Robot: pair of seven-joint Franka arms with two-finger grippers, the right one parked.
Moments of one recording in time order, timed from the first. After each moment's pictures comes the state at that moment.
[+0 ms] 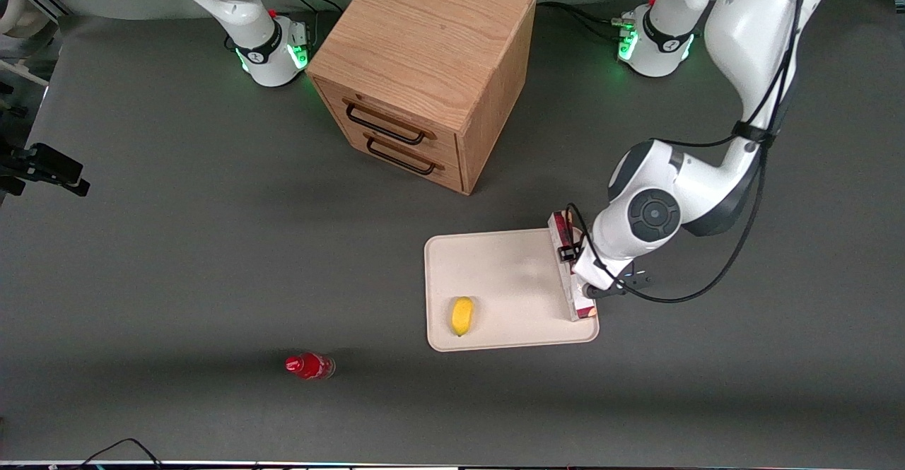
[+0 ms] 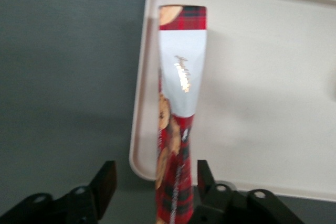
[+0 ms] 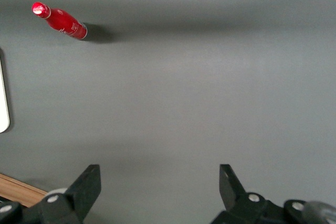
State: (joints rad) arm -0.02 0.52 -0.43 -1.68 0.15 2.05 -0.72
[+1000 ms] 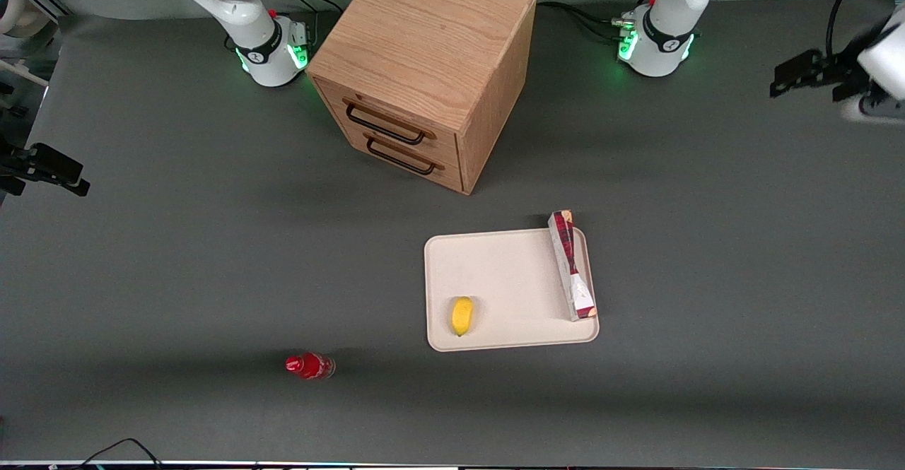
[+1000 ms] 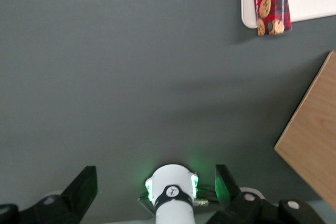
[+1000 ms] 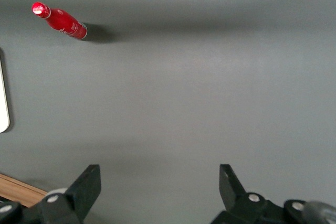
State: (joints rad) arm 0.00 -0.21 0.02 -1.76 -0.02 1.33 0.11
